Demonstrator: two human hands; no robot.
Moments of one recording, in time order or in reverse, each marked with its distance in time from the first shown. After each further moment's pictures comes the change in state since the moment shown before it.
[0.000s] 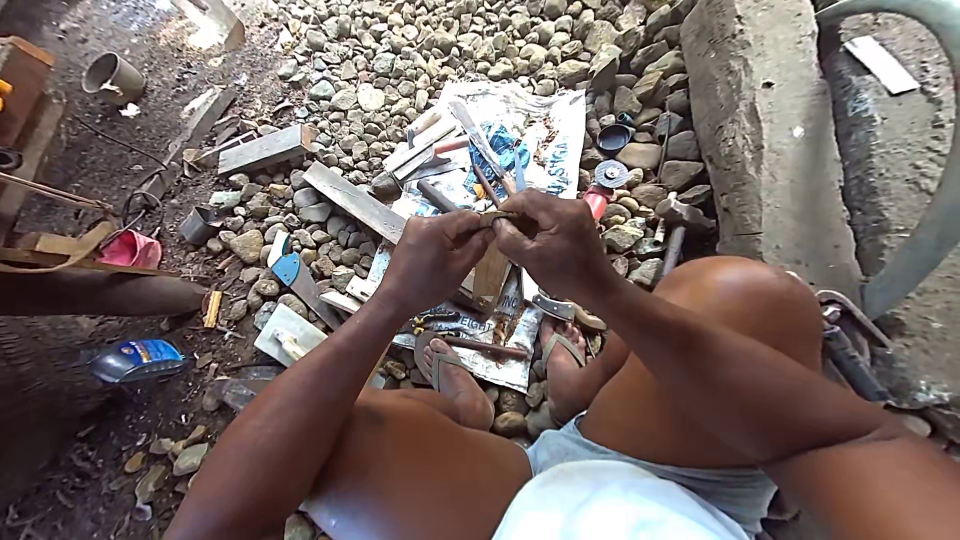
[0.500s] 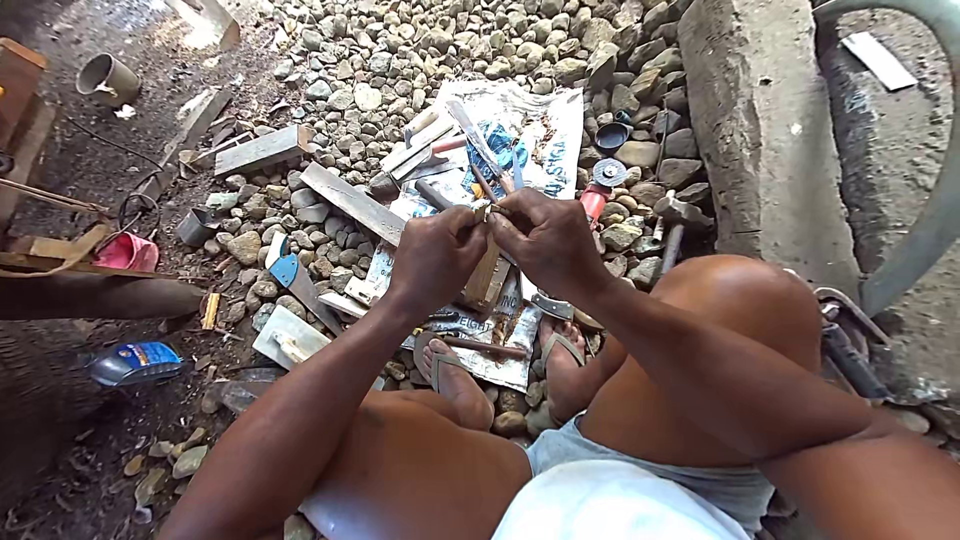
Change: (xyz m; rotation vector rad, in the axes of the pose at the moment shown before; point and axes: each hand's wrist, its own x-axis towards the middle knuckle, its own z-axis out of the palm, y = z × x) left_hand 0.004 -0.001 0.014 0.269 0.135 -0.076; right_hand 0.004 0.007 0.007 -0.104 -0.001 0.080
